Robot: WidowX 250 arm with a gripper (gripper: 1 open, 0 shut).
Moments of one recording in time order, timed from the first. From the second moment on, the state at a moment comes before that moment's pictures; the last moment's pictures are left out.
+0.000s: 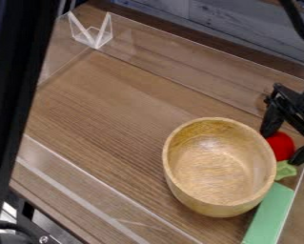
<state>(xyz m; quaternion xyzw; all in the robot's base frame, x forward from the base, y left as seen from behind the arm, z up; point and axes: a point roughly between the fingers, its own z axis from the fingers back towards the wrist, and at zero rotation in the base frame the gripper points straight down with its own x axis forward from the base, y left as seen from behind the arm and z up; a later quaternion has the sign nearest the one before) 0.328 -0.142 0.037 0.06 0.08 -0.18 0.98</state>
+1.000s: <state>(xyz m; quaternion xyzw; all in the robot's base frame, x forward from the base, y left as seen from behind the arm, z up) 0.345 -0.138 0.019 0.05 0.08 -0.05 0.99</state>
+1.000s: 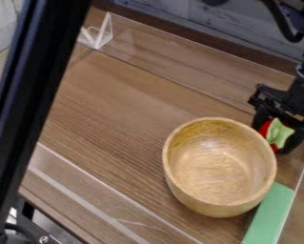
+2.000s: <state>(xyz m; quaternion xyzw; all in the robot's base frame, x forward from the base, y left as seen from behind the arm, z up) 0.310 -0.107 0.122 0.04 0.02 -0.07 1.00</state>
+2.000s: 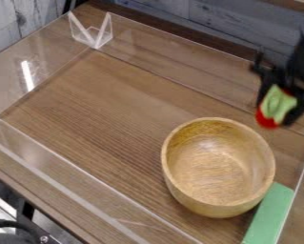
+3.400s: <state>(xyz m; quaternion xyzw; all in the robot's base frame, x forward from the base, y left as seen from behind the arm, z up) 0.231 0.099 0.124 0.03 0.02 0.04 1.00</state>
